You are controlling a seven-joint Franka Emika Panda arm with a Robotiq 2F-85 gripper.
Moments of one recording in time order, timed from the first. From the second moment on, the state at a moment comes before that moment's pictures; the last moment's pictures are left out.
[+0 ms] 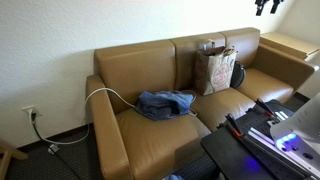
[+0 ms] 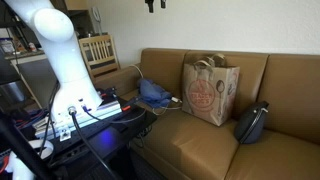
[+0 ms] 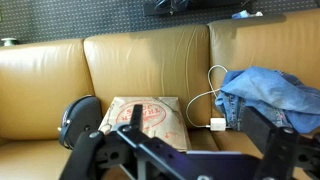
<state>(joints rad) -0.12 -0.32 -0.15 -2.15 -0.15 1.73 -0.13</state>
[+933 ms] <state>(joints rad) 0.00 0.07 -0.04 -2.32 0.00 1.90 -0.12</state>
